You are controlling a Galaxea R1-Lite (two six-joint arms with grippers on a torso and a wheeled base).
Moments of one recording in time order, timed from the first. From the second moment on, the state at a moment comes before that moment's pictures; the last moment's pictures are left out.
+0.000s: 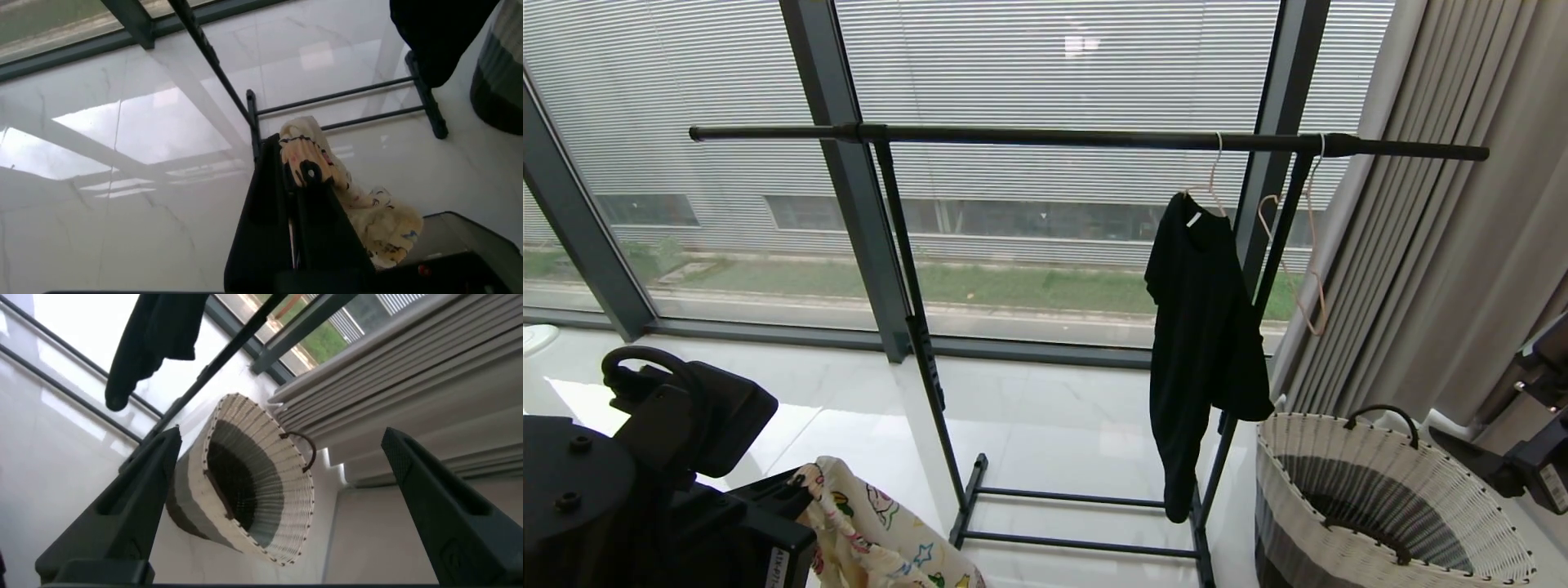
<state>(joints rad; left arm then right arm) -0.83 1.14 -0.56 0.06 0.60 -0.11 0.27 1.07 -0.55 -0.18 -0.12 -0.58</state>
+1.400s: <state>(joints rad) -0.72 1.06 -0.50 0.05 0.60 -0.05 0.26 1.30 -0.72 -0.20 -0.16 0.03</state>
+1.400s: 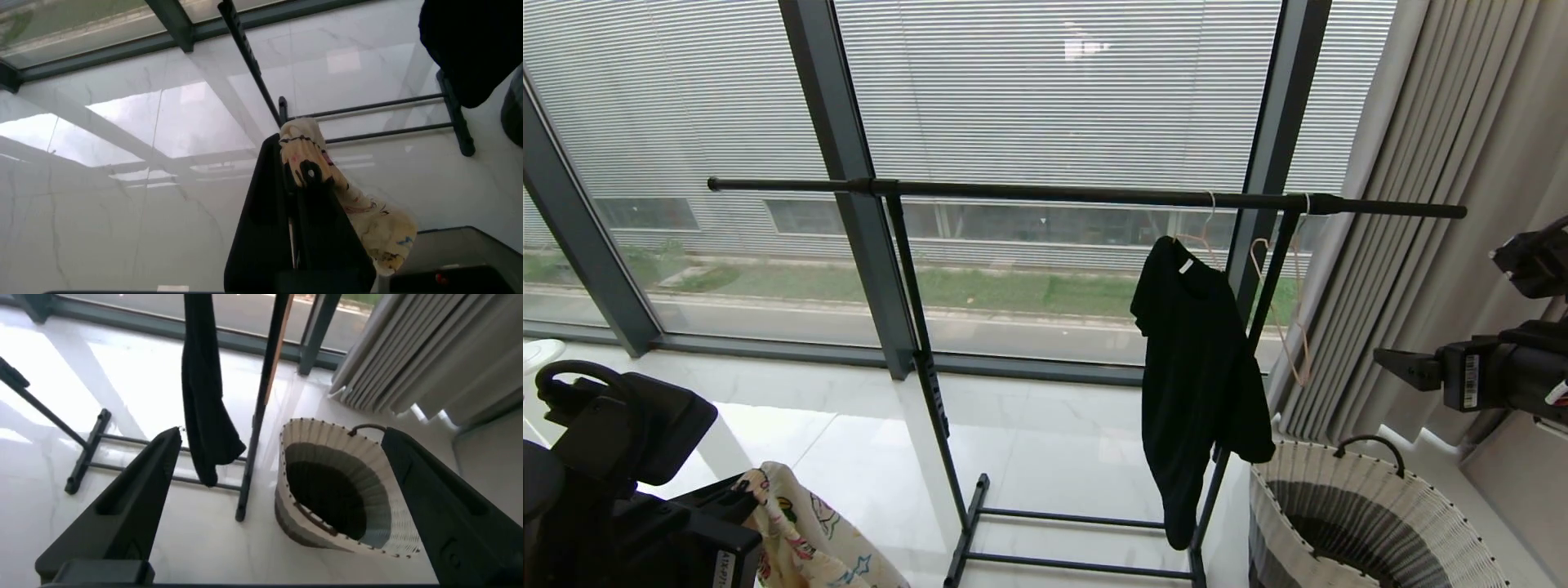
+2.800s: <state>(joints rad) -0.71 1.04 -0.51 0.05 0.60 -0.04 0.15 1.55 -0.68 -0.36 -0.15 0.05</state>
